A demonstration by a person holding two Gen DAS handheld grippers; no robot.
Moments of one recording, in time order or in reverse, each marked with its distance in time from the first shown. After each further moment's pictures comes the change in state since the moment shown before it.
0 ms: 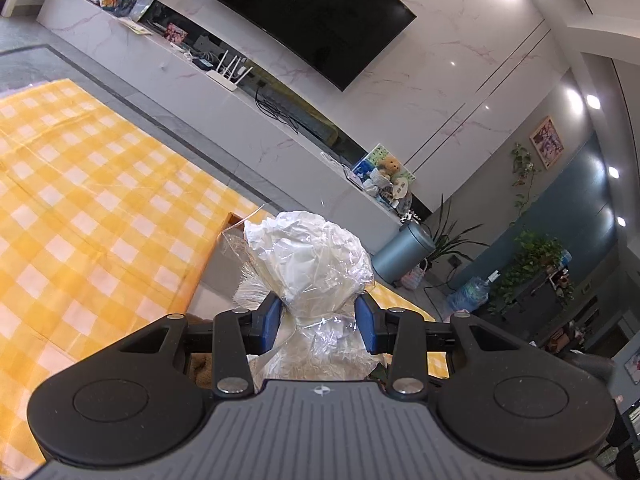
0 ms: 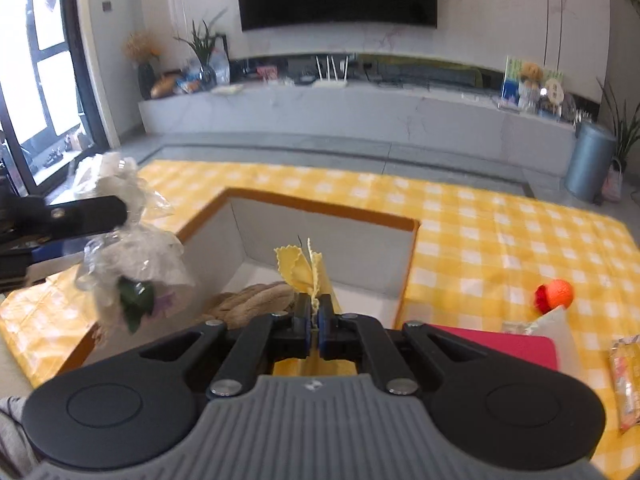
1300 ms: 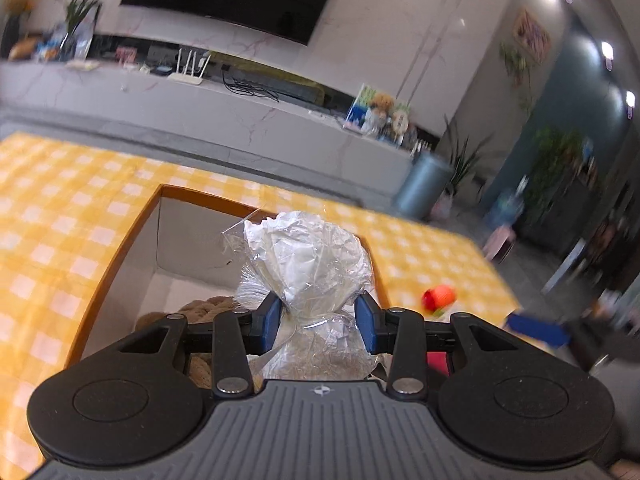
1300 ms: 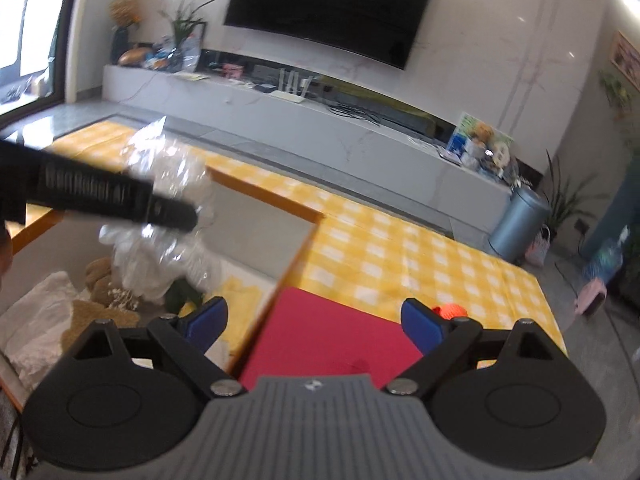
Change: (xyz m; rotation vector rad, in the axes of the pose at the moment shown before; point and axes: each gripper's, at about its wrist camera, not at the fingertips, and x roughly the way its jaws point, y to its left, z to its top) left arm 0.055 -0.076 -0.047 0.347 0.127 0.141; right arm -0.049 -0.027 -0.038 -0.207 -0.078 -0.267
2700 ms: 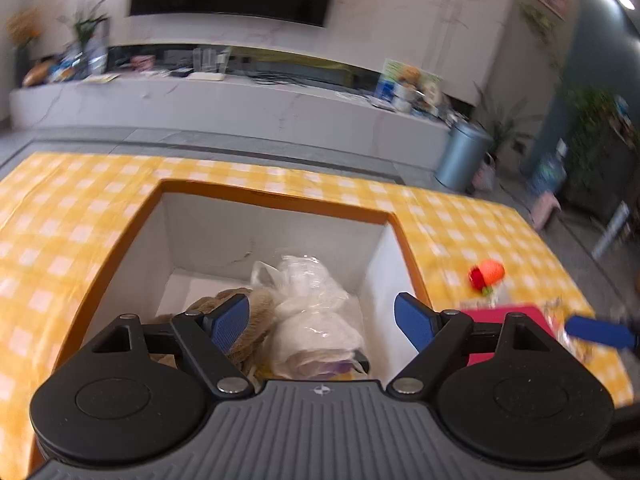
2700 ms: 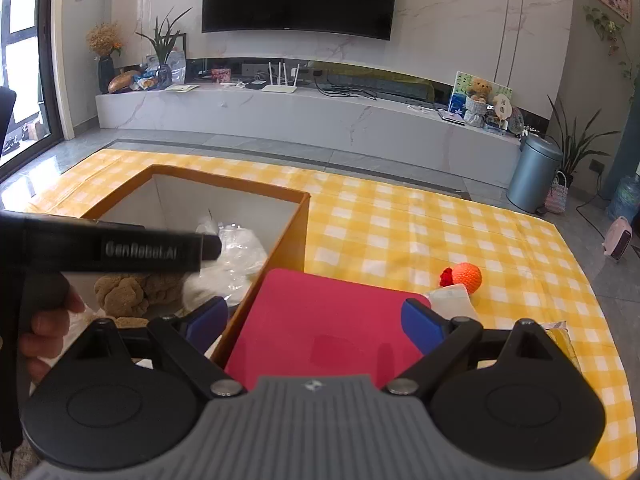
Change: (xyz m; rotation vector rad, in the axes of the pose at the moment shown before) left arm 0.025 -0.014 0.001 0.035 0.037 0.149; right arm 0.003 -0.025 -0.013 0.152 0.043 0.083
